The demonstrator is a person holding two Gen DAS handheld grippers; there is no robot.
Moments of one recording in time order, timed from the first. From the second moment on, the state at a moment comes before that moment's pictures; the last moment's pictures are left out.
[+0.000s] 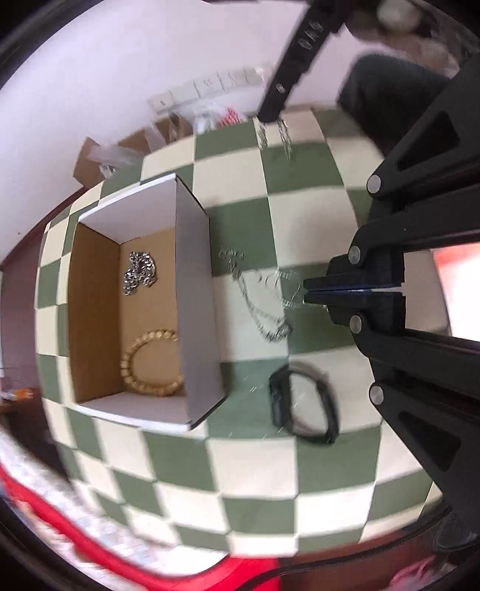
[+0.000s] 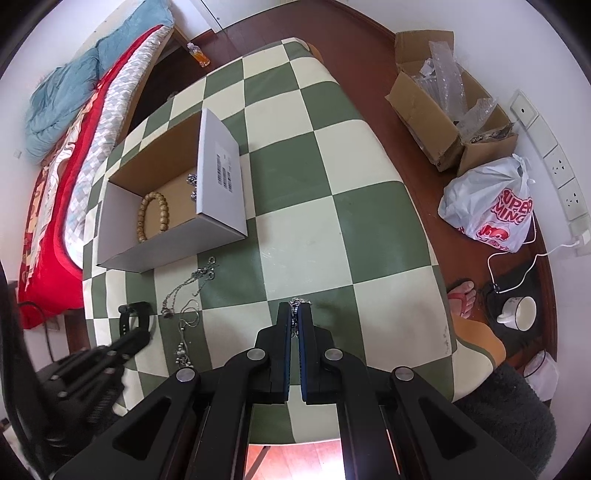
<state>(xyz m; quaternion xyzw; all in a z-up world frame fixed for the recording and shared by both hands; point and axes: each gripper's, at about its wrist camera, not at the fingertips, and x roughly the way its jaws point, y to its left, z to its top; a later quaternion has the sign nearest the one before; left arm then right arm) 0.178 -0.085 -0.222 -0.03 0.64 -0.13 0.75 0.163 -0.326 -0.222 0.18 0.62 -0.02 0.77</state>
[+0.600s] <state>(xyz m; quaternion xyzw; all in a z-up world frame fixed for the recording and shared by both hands) 0.164 -0.116 -0.265 0.07 0.67 -0.09 0.73 0.162 -0.329 -0.228 0.19 0.62 -0.02 0.76</state>
